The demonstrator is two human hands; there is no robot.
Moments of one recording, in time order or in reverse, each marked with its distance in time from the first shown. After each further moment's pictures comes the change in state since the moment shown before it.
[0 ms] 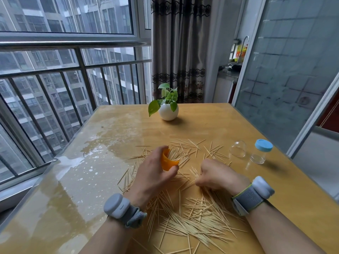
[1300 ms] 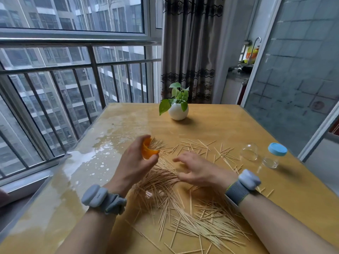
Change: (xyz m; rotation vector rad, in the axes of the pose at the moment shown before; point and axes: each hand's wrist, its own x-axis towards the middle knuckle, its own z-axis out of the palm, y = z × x) left_hand 0.010 -0.046 -0.056 -0.019 0.092 -0.063; right_hand 0.030 -0.044 0.011 0.102 0.055 -0.514
